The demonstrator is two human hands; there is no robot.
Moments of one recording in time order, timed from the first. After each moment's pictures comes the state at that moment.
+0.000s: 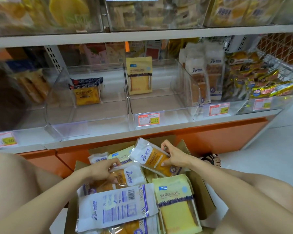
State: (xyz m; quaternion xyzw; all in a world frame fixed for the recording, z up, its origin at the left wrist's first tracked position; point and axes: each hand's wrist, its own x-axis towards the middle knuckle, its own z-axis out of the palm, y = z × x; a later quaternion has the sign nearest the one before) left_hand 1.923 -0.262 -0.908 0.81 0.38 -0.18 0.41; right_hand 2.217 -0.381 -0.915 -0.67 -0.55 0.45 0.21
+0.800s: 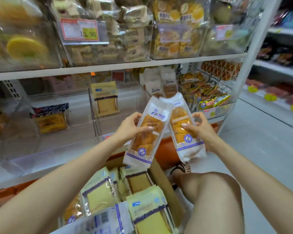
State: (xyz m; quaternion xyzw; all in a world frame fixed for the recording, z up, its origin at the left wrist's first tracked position) left_hand 2.123 -0.298 -0.752 0.79 0.27 0.19 0.52; right_hand 2.321 -0.470 -0.758 -0.71 -0.29 0.26 0.58
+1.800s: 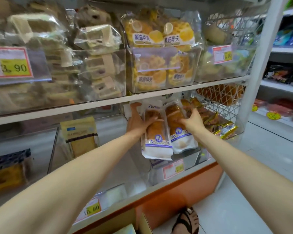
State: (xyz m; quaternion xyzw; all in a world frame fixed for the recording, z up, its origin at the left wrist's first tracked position) left_hand 2.322 -0.202 -0.725 0.77 0.32 0.31 0.45; right_hand 2.467 -0.332 -0.721 -0.76 -0.30 0.09 0.57
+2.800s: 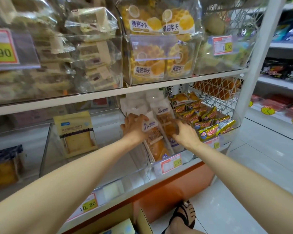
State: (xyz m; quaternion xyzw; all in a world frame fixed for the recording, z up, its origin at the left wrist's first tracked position) left_hand 2.308 -0.210 -0.751 0.91 0.31 0.20 0.20; right_hand 2.450 -0.339 -0.768 -0.89 -0.40 0.02 0.22
